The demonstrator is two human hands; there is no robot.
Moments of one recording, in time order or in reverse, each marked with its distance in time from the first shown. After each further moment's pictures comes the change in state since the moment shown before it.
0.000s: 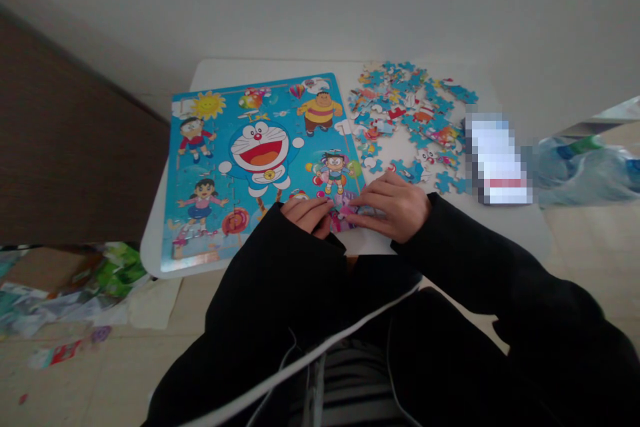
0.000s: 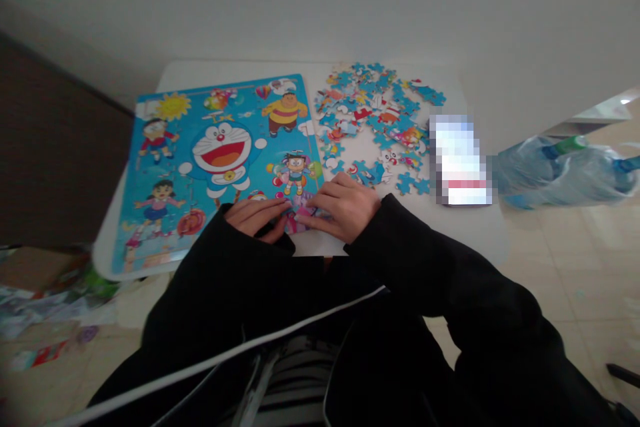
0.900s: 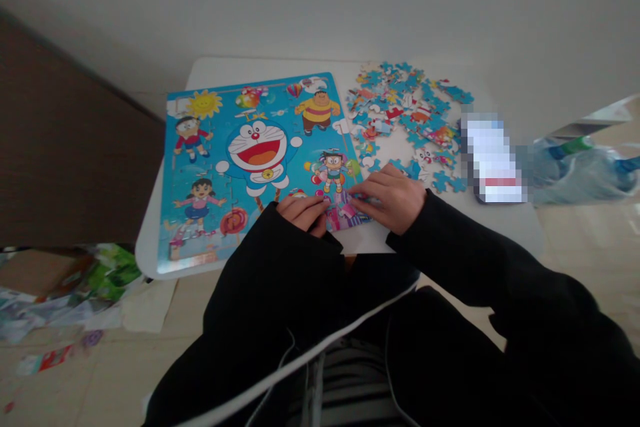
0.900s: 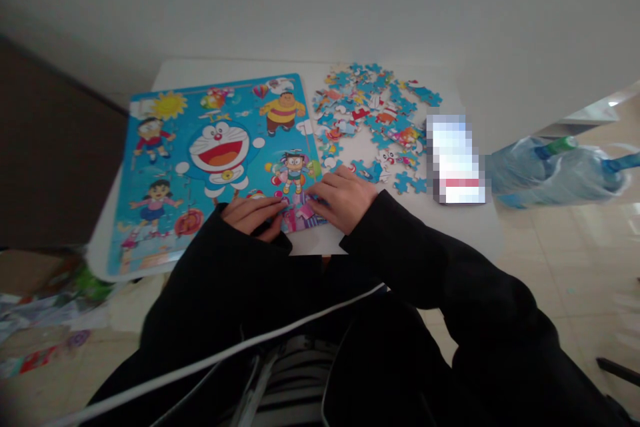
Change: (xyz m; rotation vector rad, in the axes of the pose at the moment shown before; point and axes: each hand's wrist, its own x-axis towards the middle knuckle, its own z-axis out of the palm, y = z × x) left_hand -0.002 -0.001 0.000 0.003 0.008 -0.026; right_hand 0.007 0.003 -0.003 -0.044 -0.143 0.113
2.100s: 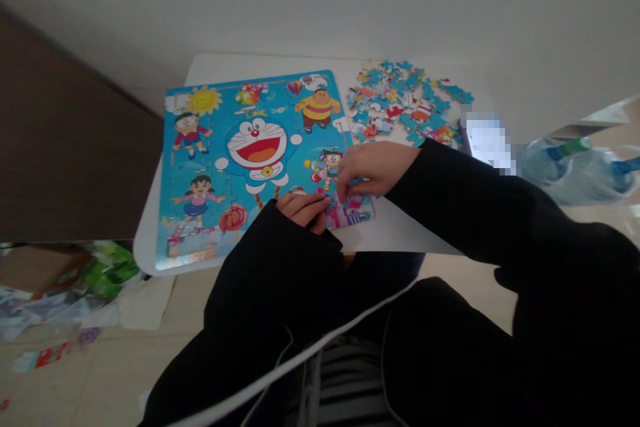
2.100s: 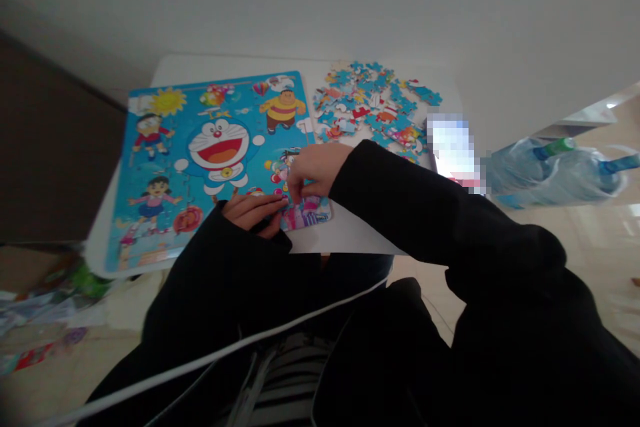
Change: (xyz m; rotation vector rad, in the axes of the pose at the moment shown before) left_hand -0.003 -0.008 0.003 -0.038 -0.030 0.034; right_hand 0.078 0.024 -0.024 0.231 -0.638 -0.379
